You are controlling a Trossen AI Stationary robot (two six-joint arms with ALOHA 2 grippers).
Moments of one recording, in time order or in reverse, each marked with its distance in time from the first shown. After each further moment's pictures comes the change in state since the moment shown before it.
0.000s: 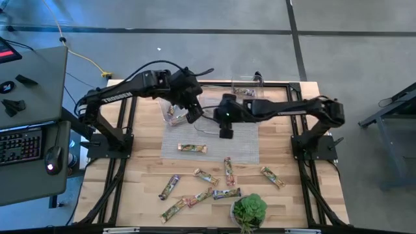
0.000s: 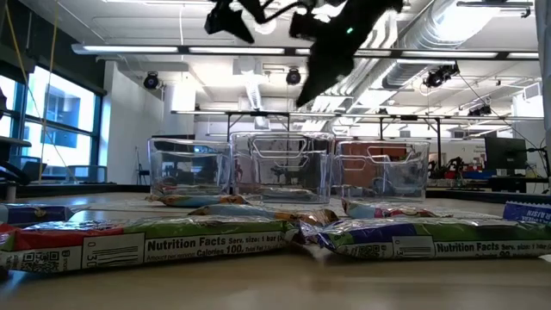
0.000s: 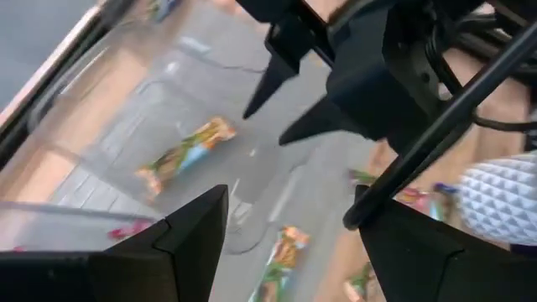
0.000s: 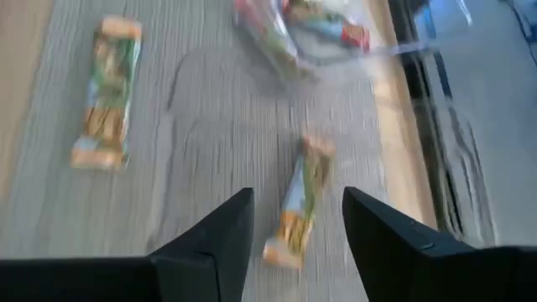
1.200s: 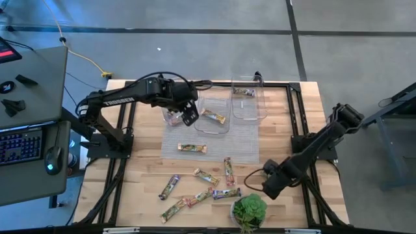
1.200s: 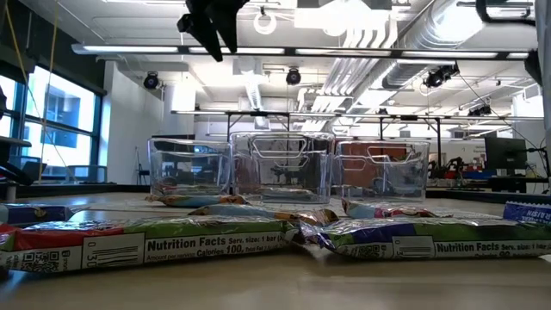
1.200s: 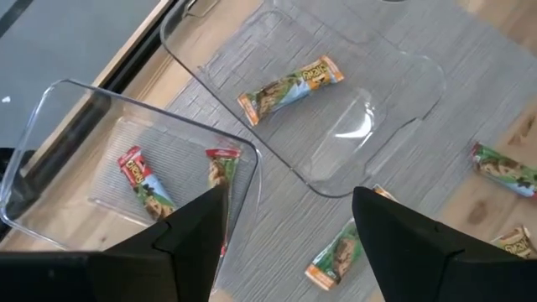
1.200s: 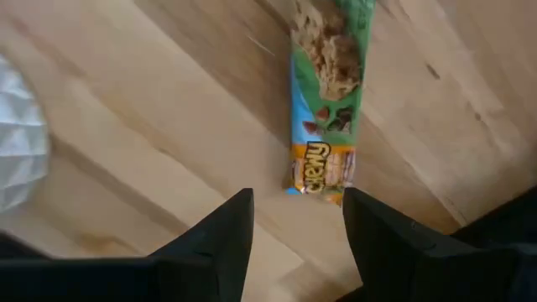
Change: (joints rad) left arm -0.091 0.003 -0.010 -0.175 -0.295 -0.186; right arm 0.805 -0.133 -0.413 -0.404 -0.379 1.693
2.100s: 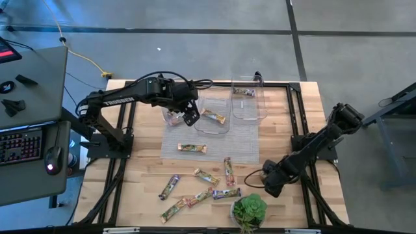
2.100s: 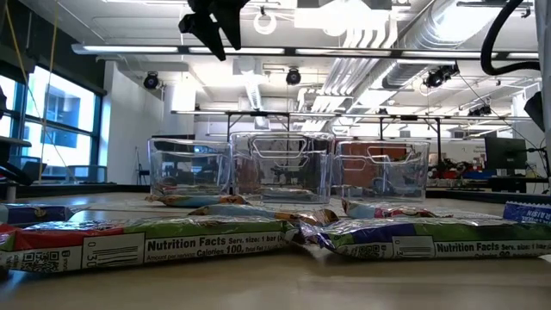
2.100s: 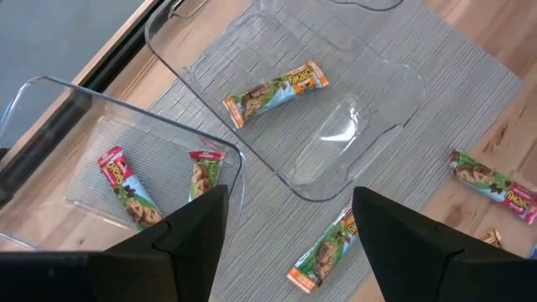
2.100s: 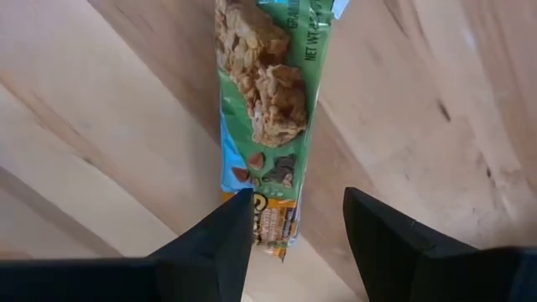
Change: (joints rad) left arm 0.000 0.000 0.001 0.024 0.038 -0.026; right arm -0.025 0.000 -0.148 0.156 -0.039 -0.161
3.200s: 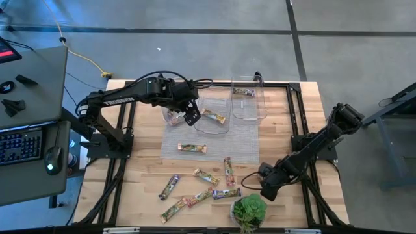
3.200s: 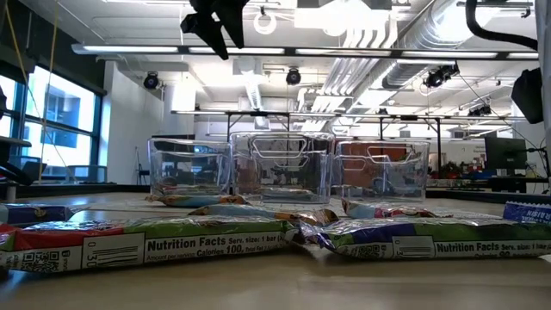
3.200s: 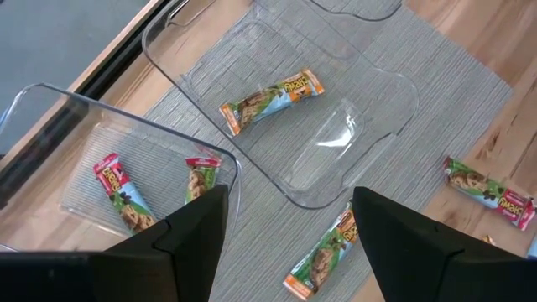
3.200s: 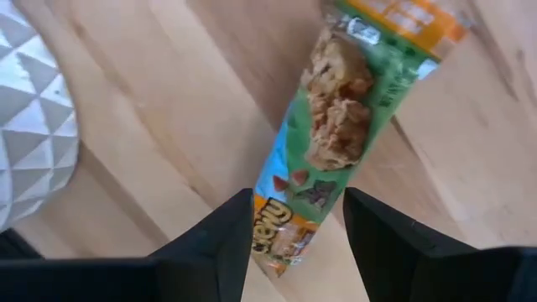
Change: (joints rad) left arm 0.000 0.000 0.000 0.021 0.001 0.001; right arm 0.004 0.001 0.000 0.170 0.068 -0.008
